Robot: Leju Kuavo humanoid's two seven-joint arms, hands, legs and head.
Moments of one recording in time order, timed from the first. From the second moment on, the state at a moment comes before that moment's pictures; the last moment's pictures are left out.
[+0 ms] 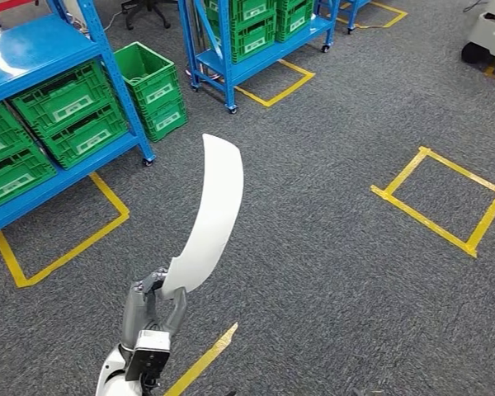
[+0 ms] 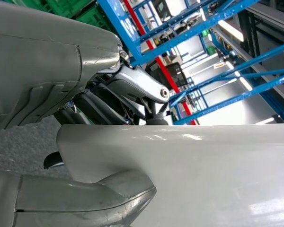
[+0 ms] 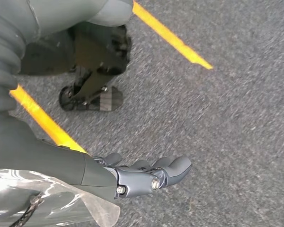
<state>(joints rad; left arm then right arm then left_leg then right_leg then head) 0.14 -0.16 -0.29 -1.47 -0.41 0.21 -0.66 0.01 0.13 -0.67 -0.26 0.42 0.04 -0.67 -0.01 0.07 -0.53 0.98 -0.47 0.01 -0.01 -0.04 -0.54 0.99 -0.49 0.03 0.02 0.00</state>
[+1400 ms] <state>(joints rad) 0.20 -0.12 -0.25 -1.53 -0.39 0.25 -0.66 -0.02 0.15 -0.68 -0.24 0.49 0.02 -0.66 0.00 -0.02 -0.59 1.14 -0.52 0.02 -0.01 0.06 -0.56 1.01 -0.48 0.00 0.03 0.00</state>
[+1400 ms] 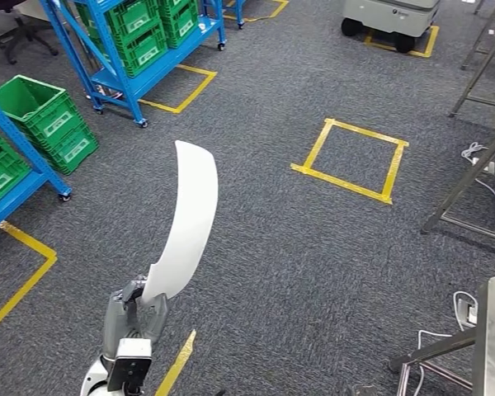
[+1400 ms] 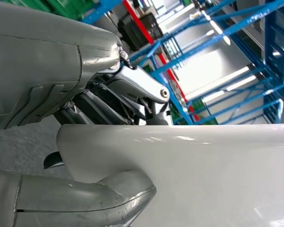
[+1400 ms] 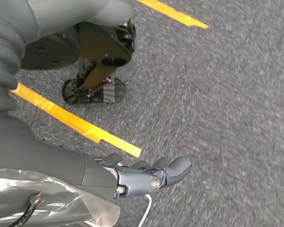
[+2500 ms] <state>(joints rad) 0.11 -0.14 -0.35 -1.46 -0.44 0.19 -0.66 0.00 0.14 -0.82 -0.24 0.51 0.05 -0.66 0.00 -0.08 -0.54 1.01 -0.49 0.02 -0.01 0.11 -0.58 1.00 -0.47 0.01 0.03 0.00</state>
